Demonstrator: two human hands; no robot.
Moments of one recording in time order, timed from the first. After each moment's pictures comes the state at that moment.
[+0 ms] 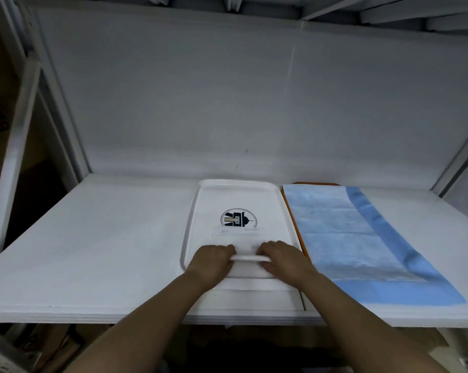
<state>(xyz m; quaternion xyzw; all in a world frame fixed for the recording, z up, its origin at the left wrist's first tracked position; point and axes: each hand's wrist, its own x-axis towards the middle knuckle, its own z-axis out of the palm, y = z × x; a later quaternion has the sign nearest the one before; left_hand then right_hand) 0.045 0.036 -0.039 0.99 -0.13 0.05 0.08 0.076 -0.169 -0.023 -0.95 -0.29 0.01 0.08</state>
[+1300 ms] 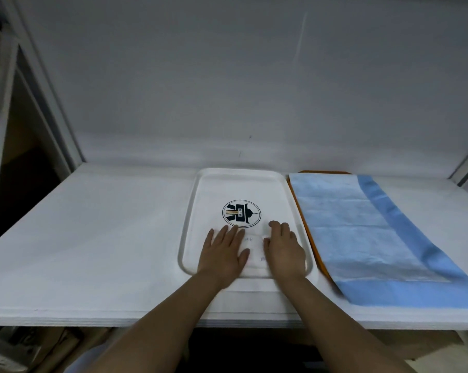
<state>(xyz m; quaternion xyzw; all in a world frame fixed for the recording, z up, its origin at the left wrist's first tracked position) 0.068 0.016 -0.067 1.00 -0.06 0.00 0.06 0.101 -0.134 -0.066 -0.98 -0.07 -0.15 0.12</state>
